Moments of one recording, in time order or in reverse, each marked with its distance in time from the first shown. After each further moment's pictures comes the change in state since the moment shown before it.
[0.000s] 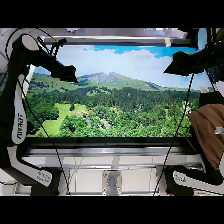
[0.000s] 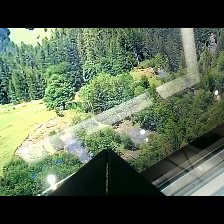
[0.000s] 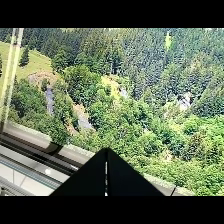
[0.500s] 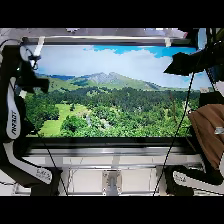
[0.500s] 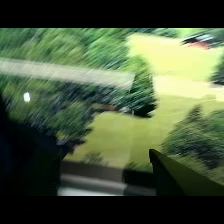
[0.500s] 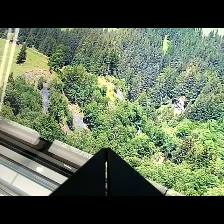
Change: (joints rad) left arm 0.228 -0.029 -0.126 0.642 -0.095 -0.095; right arm 0.000 0.000 0.000 -0.003 -0.001 -0.049
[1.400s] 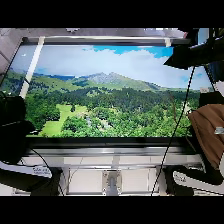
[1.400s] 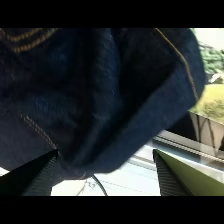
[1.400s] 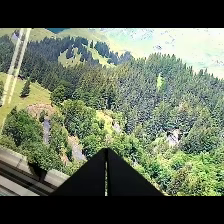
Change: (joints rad) left arm 0.422 0.105 -0.493 0.075 0.138 0.121; right arm 0.000 0.000 0.000 -0.001 -0.126 -0.005
